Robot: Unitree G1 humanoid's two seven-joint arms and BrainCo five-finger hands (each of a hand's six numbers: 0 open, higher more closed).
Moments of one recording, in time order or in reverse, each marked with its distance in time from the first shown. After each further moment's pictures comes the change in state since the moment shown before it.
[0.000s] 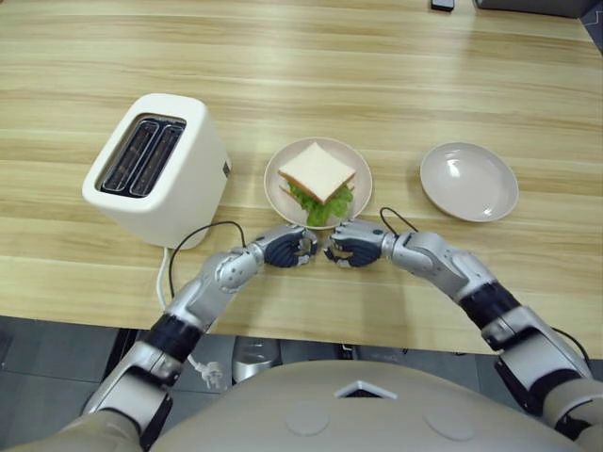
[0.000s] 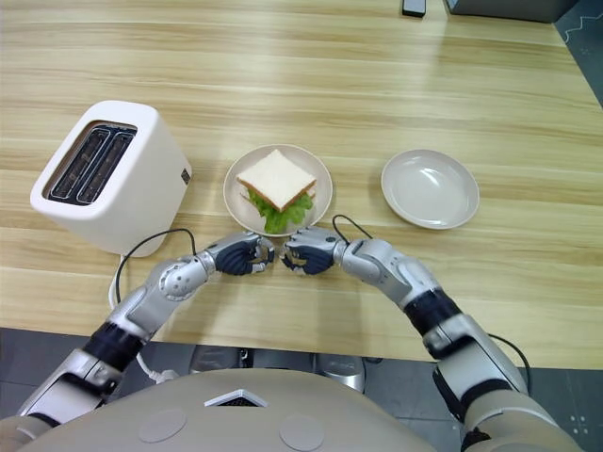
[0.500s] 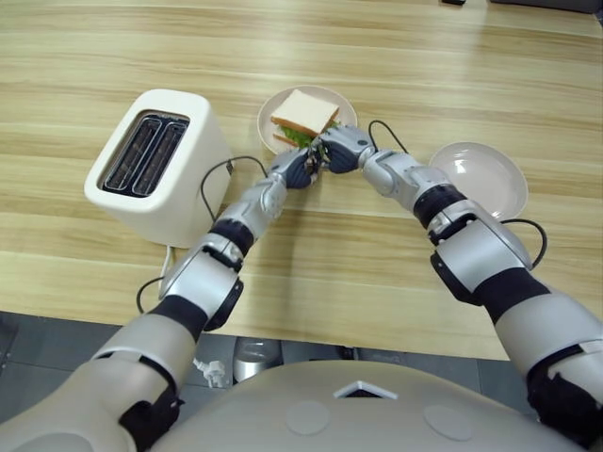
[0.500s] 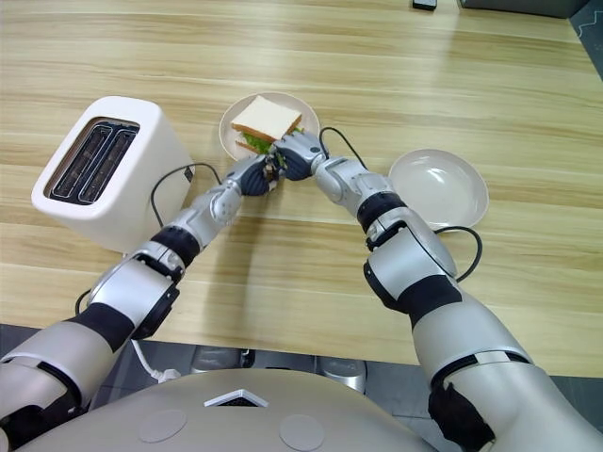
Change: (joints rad) left arm -0.663 -0.287 0.017 0.935 0.076 -0.005 0.490; right arm -0.602 0.271 0.013 0.787 -0.046 0.096 -0.419
